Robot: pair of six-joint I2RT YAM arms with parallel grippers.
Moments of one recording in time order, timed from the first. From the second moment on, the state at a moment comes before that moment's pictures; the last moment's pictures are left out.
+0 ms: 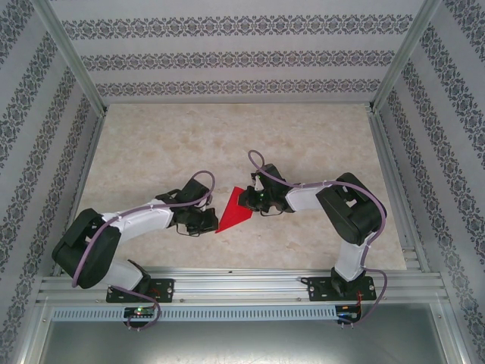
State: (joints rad) left arm -0.59 1.43 0.68 -0.40 0.36 -0.77; right arm 0.61 1.84 0.82 0.15 -0.46 0.89
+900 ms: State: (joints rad) left arm -0.59 1.43 0.63 -0.45 0.33 -0.79; right arm 0.61 1.84 0.82 0.15 -0.47 0.87
